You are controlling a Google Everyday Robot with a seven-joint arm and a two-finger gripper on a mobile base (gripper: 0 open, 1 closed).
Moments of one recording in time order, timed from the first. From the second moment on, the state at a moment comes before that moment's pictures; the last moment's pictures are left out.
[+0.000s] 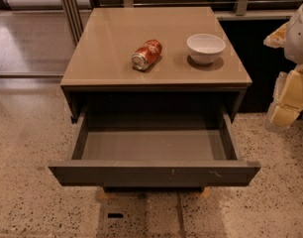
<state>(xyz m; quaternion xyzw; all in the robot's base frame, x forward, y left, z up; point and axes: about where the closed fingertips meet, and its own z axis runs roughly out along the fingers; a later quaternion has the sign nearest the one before) 0.438 -0.217 0.976 -0.60 0.78 -0.03 0.16</state>
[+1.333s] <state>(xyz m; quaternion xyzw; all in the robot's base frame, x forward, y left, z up) 0.414 -0.226 0.878 -0.52 0.83 0.05 0.21</state>
